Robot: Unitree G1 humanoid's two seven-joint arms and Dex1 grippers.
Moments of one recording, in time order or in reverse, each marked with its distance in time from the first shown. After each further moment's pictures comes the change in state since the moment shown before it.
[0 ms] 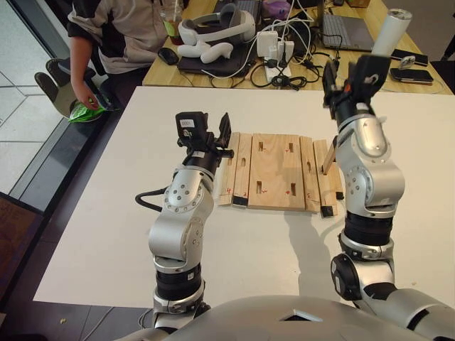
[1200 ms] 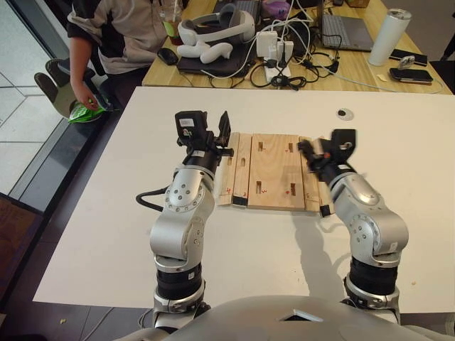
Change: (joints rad) left arm -0.003 0.000 0.000 0.013 0.000 -0.023 0.017; right arm 0.299 0.033 0.159 -0.389 0.334 0.265 0.304
